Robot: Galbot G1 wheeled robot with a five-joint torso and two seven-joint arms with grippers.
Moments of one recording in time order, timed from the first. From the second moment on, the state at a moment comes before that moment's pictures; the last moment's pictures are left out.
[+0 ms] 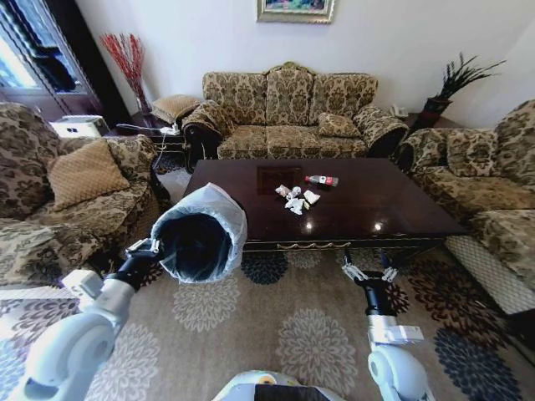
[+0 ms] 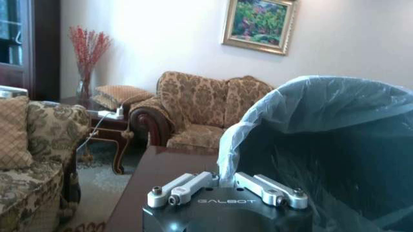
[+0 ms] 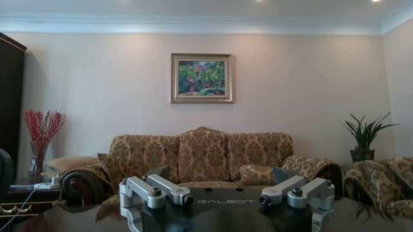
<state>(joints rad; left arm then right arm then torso) 1.64 -1.14 -0.94 -2.41 -0.75 0.32 -0.06 -1.63 1.39 0.62 2.10 0.23 0.33 0.02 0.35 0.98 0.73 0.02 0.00</state>
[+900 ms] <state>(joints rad) 1.63 -1.09 -0.95 -2.36 -0.72 0.32 -0.03 -1.59 1.37 0.60 2.06 0.28 0.32 0.00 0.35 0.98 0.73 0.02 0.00</state>
